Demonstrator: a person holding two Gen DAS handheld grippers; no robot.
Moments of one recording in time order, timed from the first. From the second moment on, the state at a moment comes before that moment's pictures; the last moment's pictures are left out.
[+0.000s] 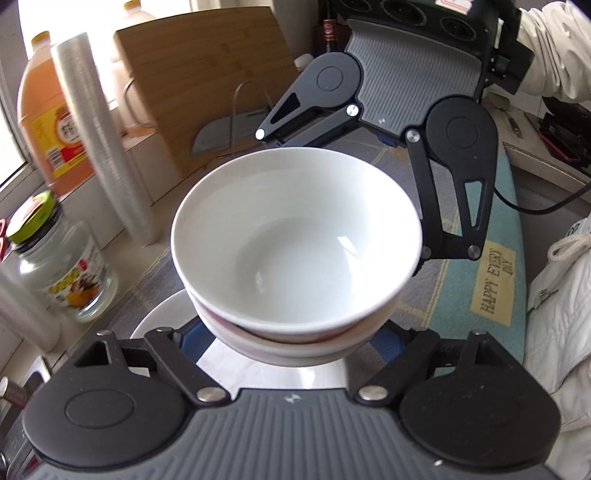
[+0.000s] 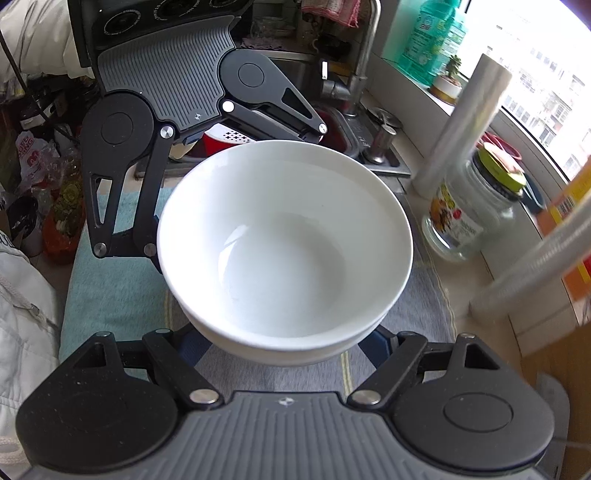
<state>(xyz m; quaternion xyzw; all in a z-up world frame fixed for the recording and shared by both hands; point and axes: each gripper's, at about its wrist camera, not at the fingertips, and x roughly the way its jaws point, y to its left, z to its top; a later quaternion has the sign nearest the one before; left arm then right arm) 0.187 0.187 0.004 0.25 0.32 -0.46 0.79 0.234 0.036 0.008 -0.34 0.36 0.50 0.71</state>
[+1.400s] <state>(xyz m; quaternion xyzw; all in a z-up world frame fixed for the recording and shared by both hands) 0.222 0.235 -0.030 0.21 0.36 -0.43 0.80 0.278 0.099 -0.035 -0.35 0.39 0.50 0.69</state>
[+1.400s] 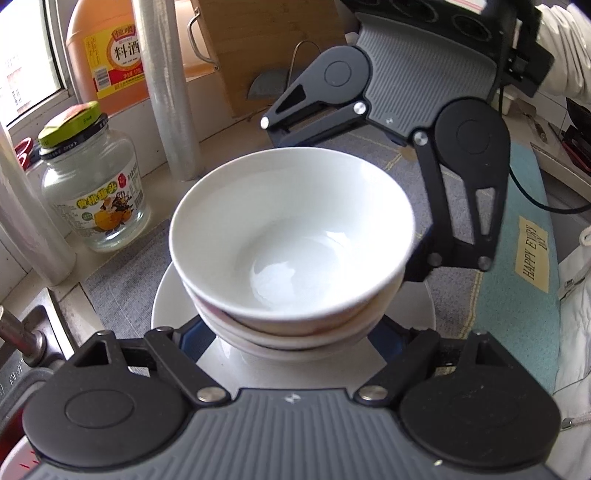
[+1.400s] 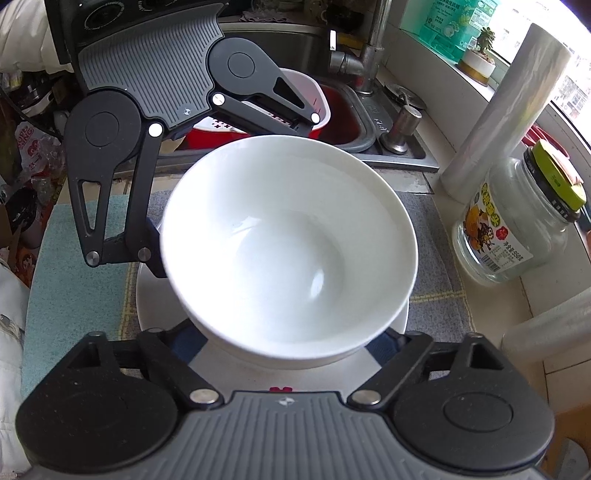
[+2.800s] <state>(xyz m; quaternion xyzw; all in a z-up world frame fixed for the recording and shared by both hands) 0.009 0.166 0.062 0.01 0.36 0.04 0.93 0.091 -0.007 0.020 -0.07 0.43 0.13 0.89</state>
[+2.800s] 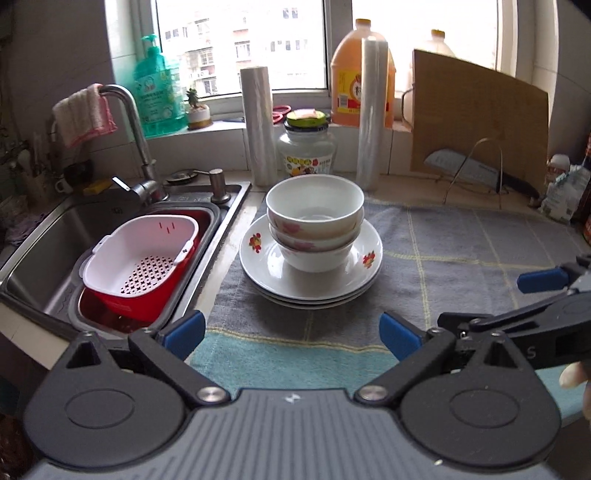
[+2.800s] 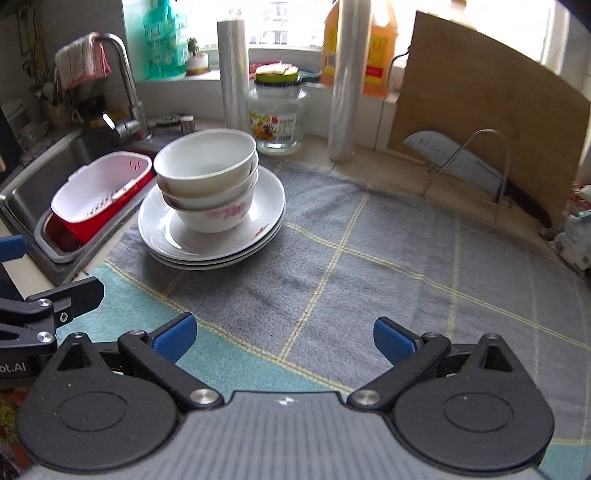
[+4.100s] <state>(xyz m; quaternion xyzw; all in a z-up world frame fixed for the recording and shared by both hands) -0.020 0.156 0.088 -0.01 0.34 0.08 0.94 0.066 -0.016 0.050 -0.05 0.40 0.12 0.91</state>
